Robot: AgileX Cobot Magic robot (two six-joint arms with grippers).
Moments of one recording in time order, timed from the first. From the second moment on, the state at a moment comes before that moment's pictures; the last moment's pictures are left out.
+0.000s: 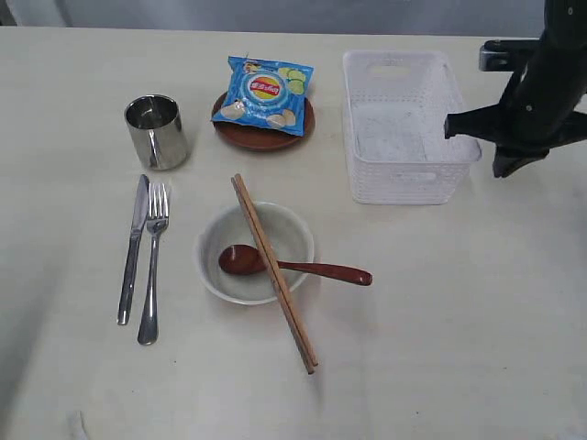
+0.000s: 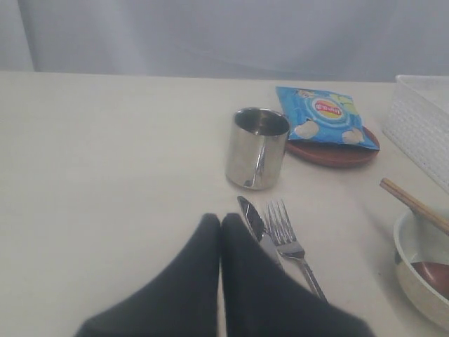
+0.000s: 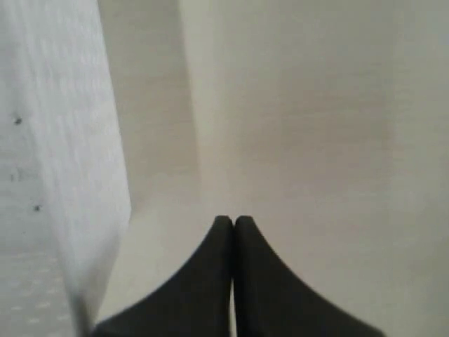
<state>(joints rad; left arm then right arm) -0.21 0.00 0.00 -0.03 0.35 -0.09 0.14 1.89 -1.17 -0.11 0.81 0.25</state>
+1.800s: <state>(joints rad) -0.21 0.00 0.00 -0.03 0.35 -0.09 0.39 0.87 -0.96 -0.02 0.40 0.17</state>
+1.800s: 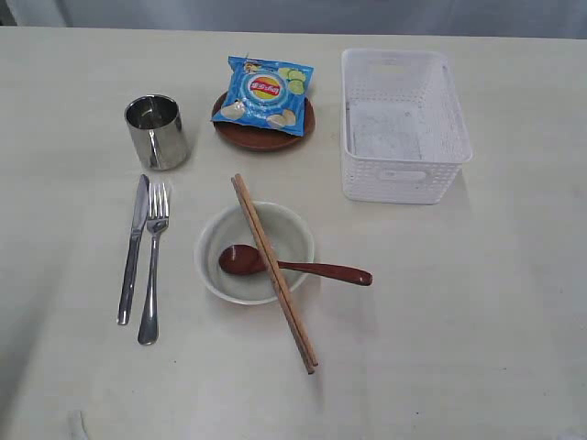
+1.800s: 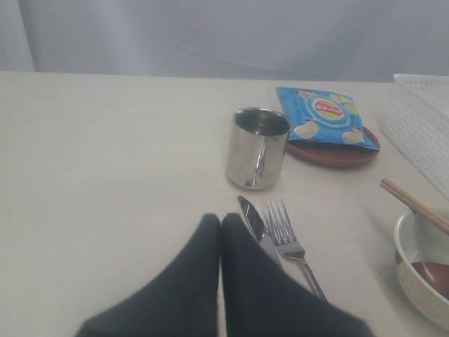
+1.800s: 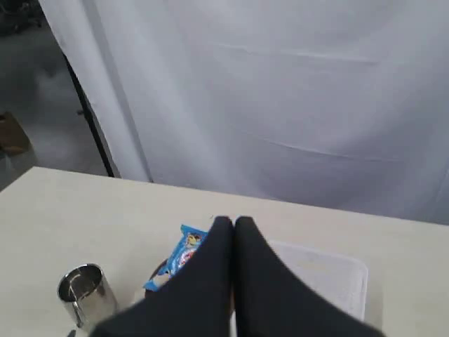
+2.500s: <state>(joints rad) -0.21 0.00 0.00 -0.03 0.35 -0.09 0.39 0.54 -0.93 -0.10 0.43 0.14</state>
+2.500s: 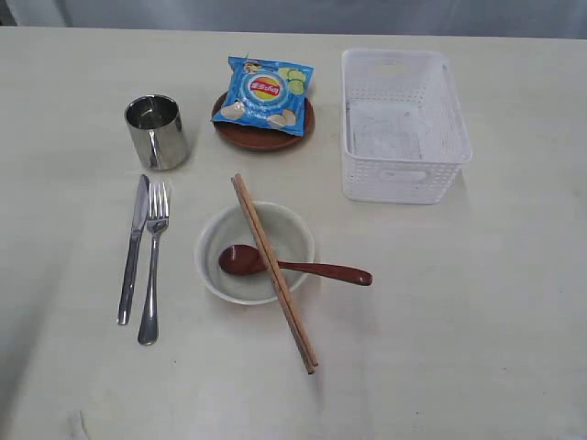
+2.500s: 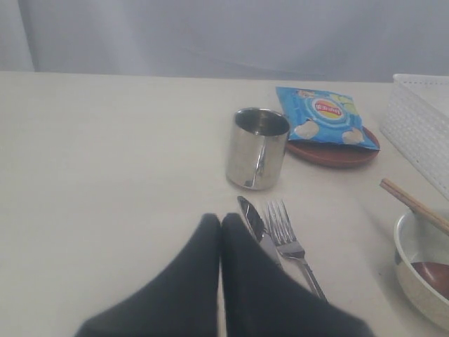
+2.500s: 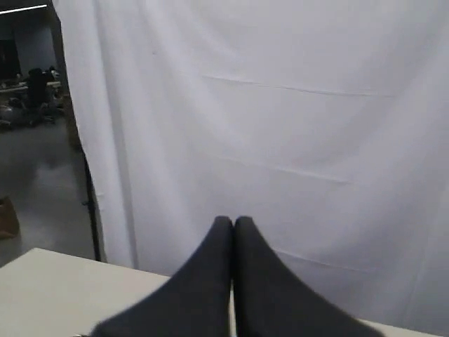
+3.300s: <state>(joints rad) -0.21 0.00 0.00 -0.03 0.35 -0.09 0.17 0.22 -0.25 -0.30 0.27 0.33</state>
